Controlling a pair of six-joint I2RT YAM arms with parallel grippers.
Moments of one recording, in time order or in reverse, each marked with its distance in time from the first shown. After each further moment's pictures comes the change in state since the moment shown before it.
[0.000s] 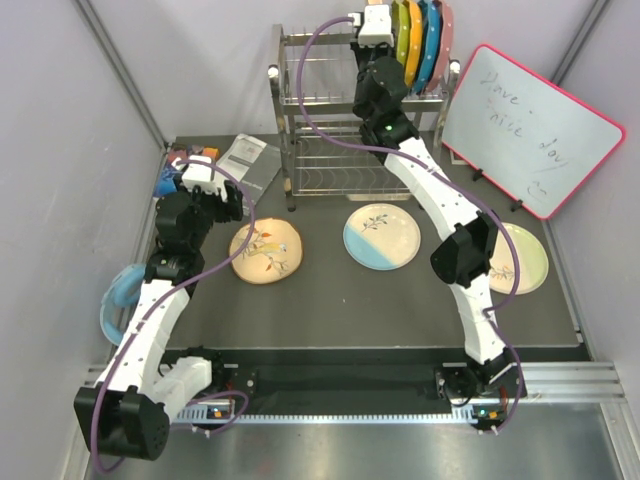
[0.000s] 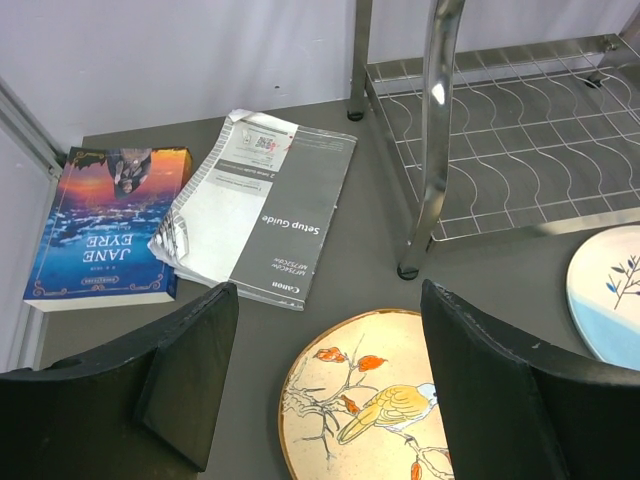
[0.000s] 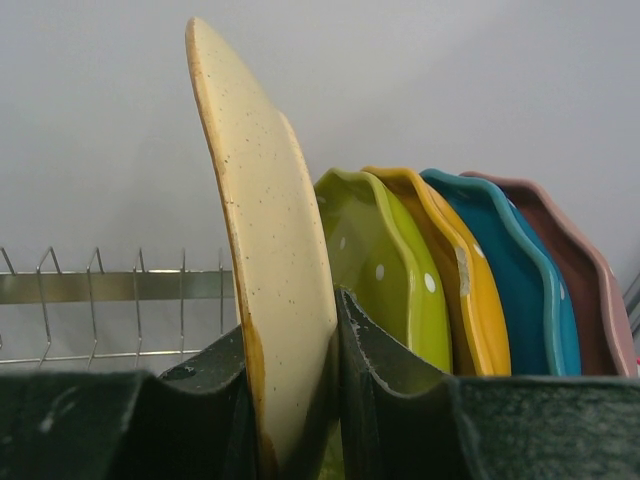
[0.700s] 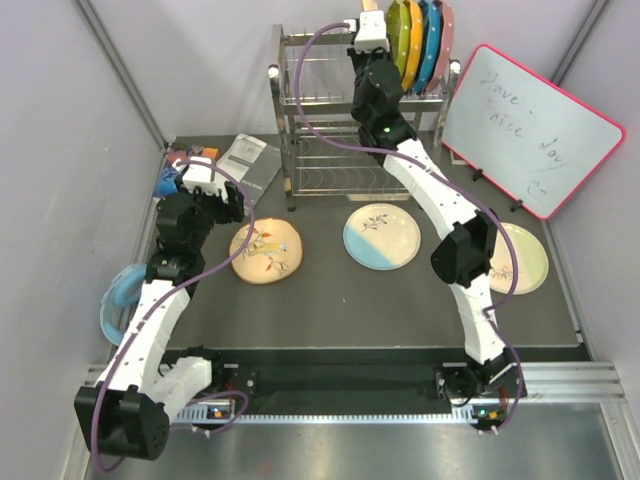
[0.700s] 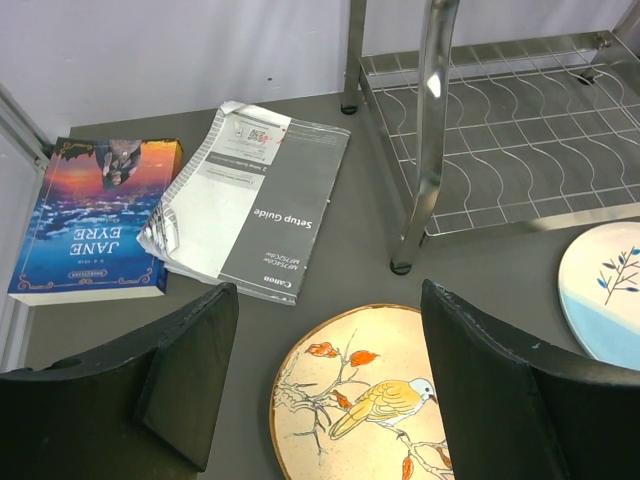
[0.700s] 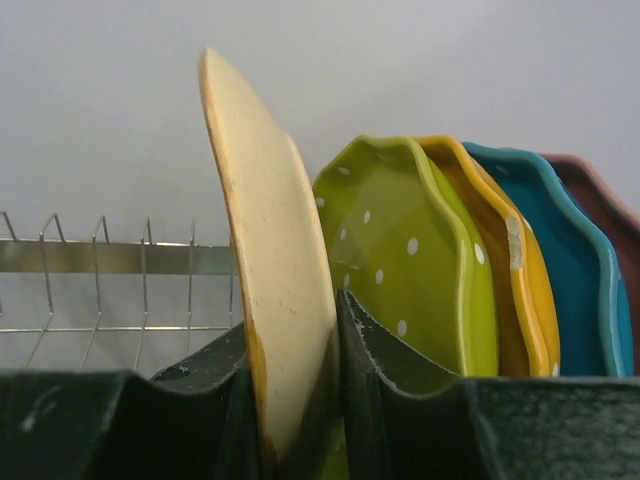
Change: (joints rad) left arm 0.000 0.000 -0.010 -0.001 0.010 -0.018; right arm -0.004 0.000 -0.040 -0.027 -0.003 0.011
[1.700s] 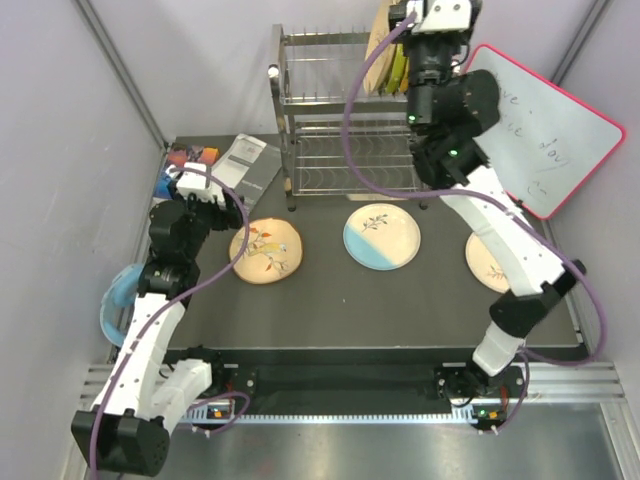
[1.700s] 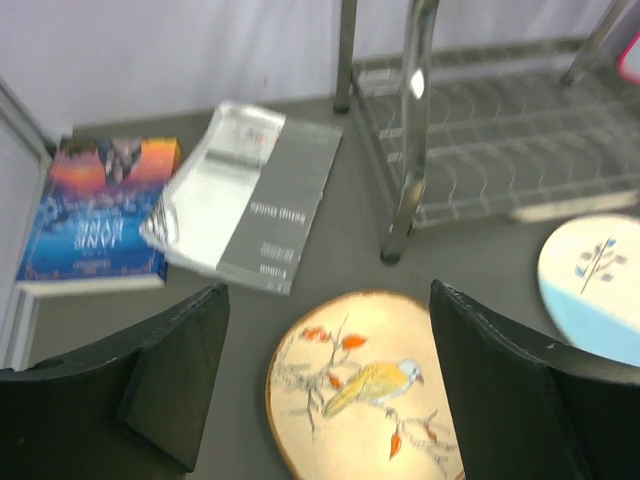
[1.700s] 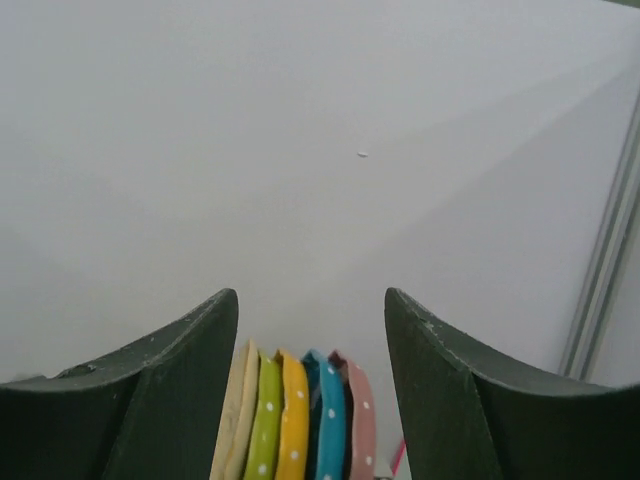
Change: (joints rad) left arm 0.000 -0.108 0.000 -0.064 0.014 -0.017; right arm 0.134 -0.483 -0.286 0.256 -0.119 -0.252
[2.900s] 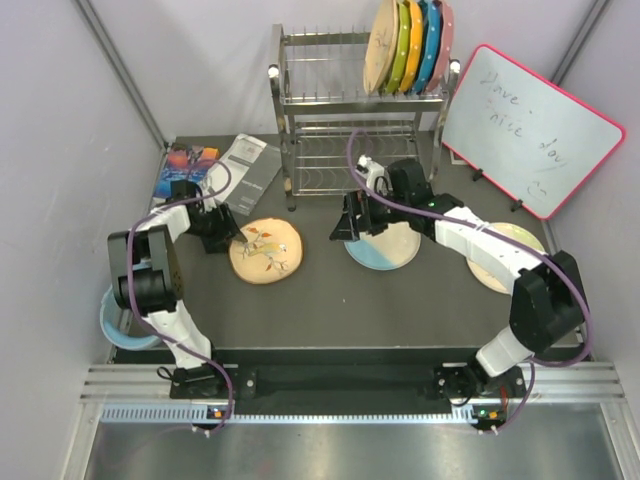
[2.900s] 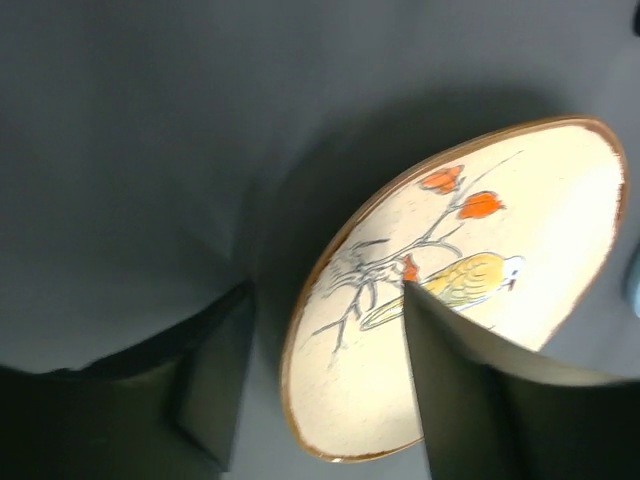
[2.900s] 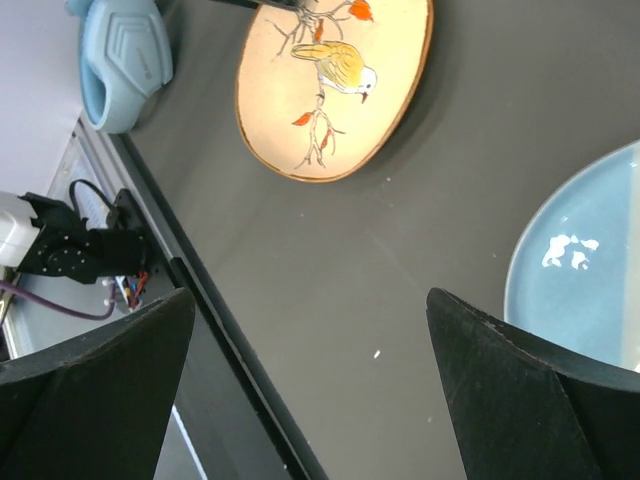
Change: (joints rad) left arm 0.276 0.950 0.326 -0.484 0.309 -0.227; right arm -0.164 -0.184 -0.905 -0.806 -1.164 1.022
